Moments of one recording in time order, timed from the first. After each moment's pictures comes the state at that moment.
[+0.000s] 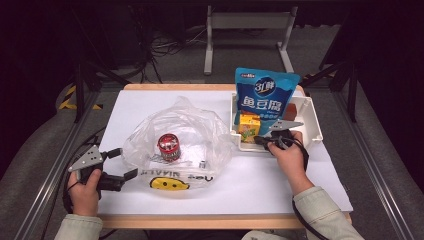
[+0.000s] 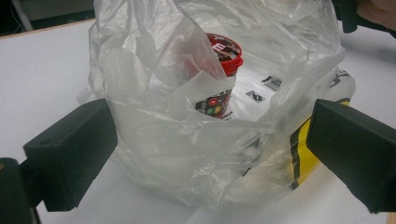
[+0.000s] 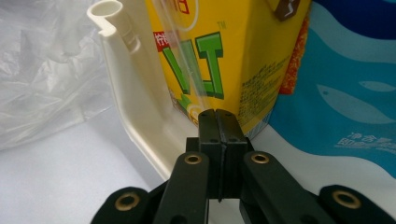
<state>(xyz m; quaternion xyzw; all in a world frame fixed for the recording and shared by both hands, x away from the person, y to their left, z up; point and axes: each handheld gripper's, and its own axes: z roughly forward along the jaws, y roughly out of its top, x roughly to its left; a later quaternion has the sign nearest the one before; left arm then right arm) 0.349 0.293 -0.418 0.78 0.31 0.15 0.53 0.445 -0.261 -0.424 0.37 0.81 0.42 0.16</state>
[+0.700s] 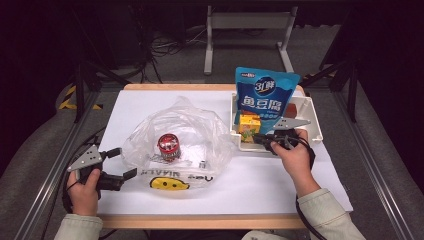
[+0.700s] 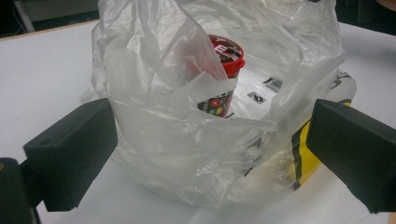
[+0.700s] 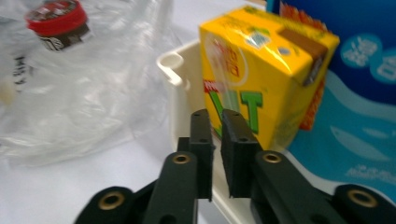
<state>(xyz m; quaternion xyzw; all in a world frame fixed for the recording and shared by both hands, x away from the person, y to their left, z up) 0.350 0.294 -0.418 0.77 0.31 0.15 0.53 0.427 -0.258 -0.390 0.32 0.81 0.46 0.15</state>
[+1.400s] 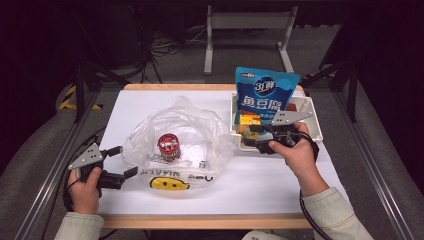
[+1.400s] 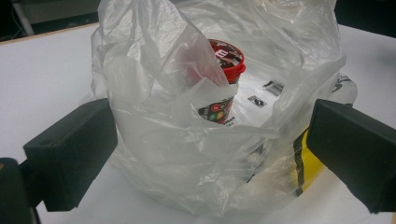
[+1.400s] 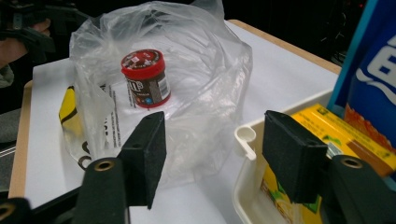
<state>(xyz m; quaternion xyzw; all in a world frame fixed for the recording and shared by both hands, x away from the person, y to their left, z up) 0.353 0.293 -0.416 0.77 0.30 0.15 0.53 0.413 -0.236 -0.344 0.24 0.82 0.51 0.13</state>
